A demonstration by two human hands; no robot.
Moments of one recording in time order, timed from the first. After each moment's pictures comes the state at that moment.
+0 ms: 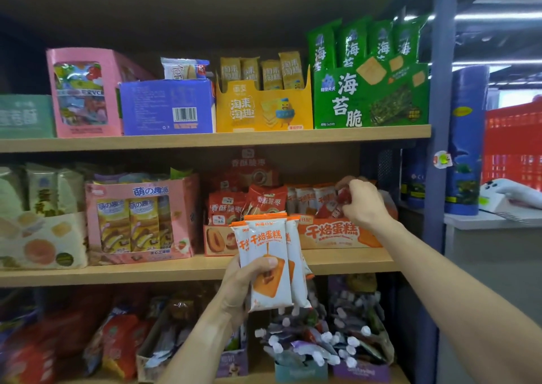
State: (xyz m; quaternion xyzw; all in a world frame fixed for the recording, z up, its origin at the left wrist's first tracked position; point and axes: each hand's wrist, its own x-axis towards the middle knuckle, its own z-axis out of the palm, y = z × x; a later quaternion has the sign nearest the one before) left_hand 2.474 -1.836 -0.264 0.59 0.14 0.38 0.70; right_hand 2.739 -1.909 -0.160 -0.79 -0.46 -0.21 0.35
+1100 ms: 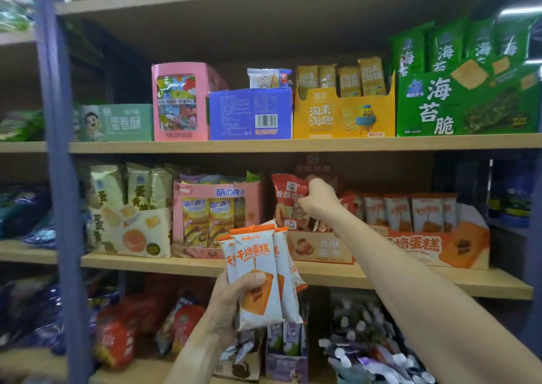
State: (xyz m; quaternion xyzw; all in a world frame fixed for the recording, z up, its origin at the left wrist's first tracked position) left_hand 2.345 -1.783 -0.278 0.54 0.14 0.47 0.68; right_hand 2.567 -1.762 -0.132 -0.73 -0.54 -0.05 0.42
